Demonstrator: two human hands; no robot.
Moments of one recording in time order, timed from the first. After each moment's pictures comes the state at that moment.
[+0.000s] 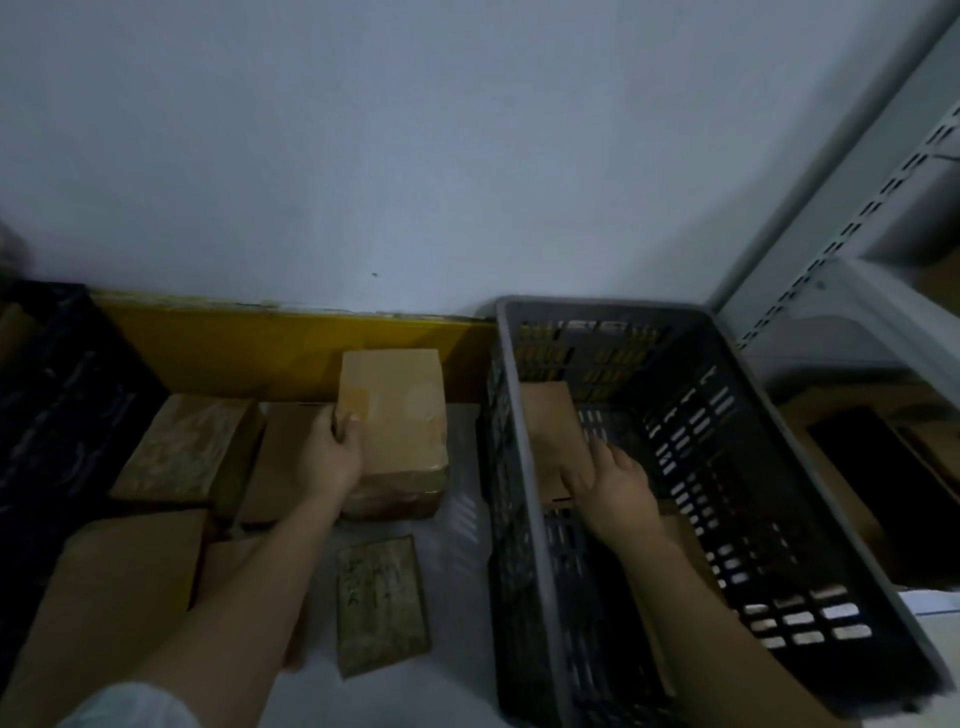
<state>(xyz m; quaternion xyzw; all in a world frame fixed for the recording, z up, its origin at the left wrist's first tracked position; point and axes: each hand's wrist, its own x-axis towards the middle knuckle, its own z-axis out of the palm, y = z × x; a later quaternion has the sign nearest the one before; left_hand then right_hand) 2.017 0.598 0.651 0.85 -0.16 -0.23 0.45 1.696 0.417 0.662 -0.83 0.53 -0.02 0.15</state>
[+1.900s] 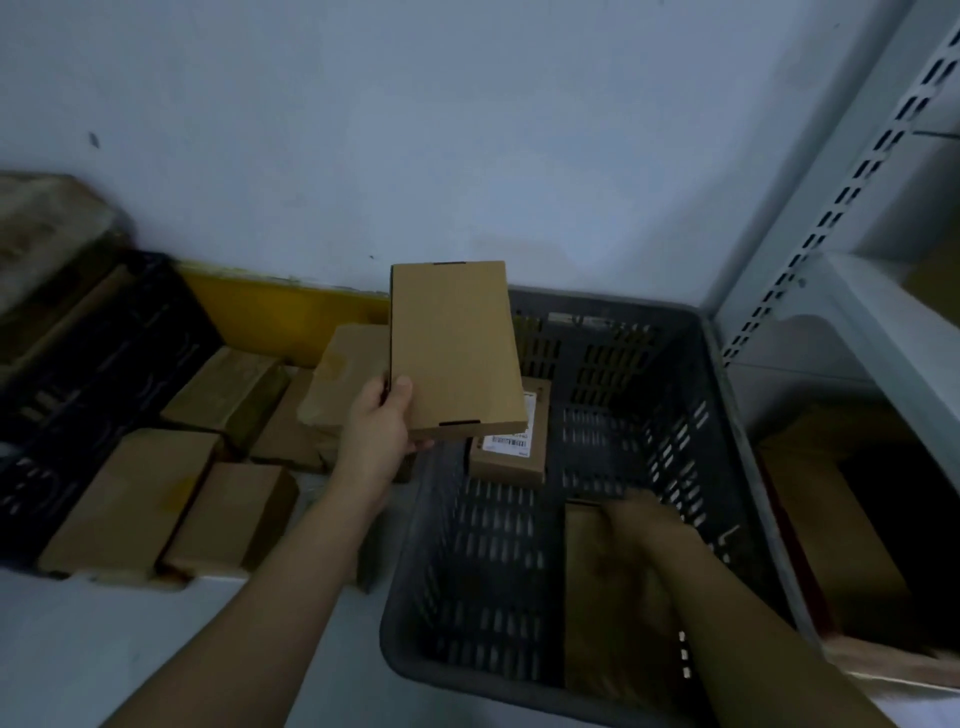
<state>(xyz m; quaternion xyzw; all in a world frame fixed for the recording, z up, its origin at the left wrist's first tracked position) 1.818 0.568 0.784 0.67 -0.04 -0.26 0.69 1.600 0.323 0.655 -0.86 0.37 0.33 0.13</state>
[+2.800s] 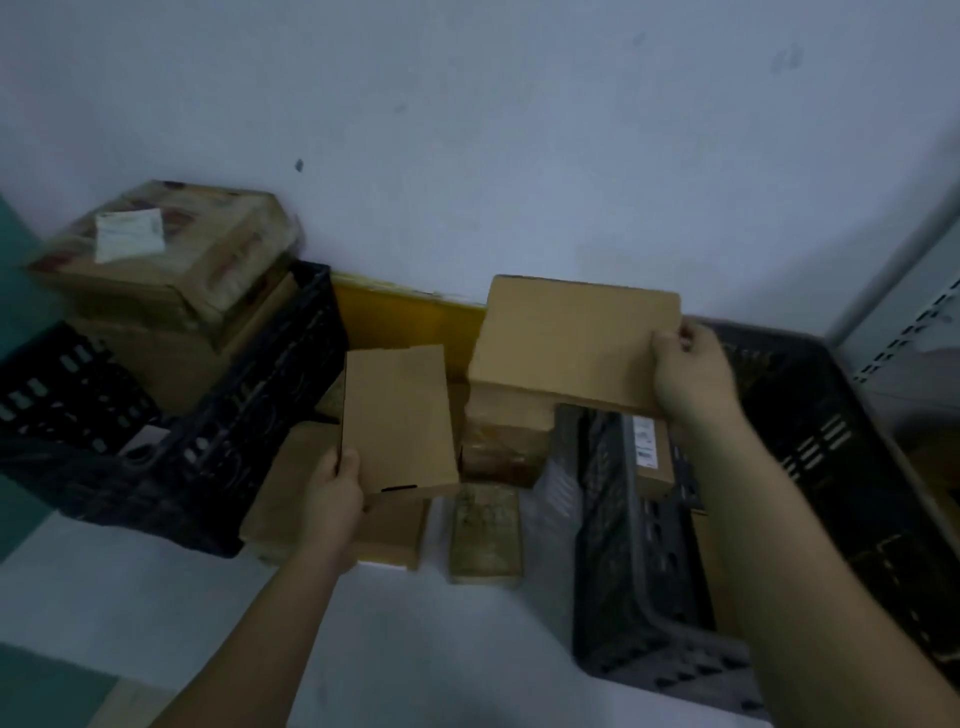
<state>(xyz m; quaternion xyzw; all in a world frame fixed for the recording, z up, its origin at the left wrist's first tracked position) 1.941 0.817 0.715 0.70 0.09 -0.26 0.66 1.774 0.494 0.855 -0.68 0.47 -0.32 0.46</state>
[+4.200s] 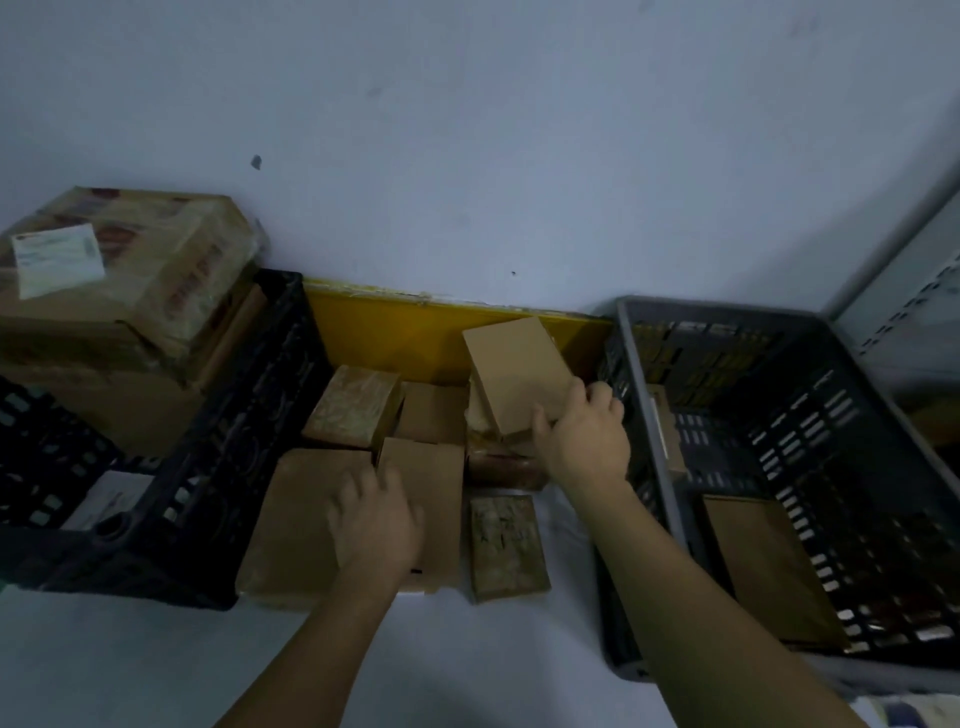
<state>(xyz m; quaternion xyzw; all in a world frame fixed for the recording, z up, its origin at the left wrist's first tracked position) 1.973 0.790 0.675 0.96 -0.27 -0.11 0.04 1.855 0.580 0.755 -0.86 0.49 -0.10 0.10</state>
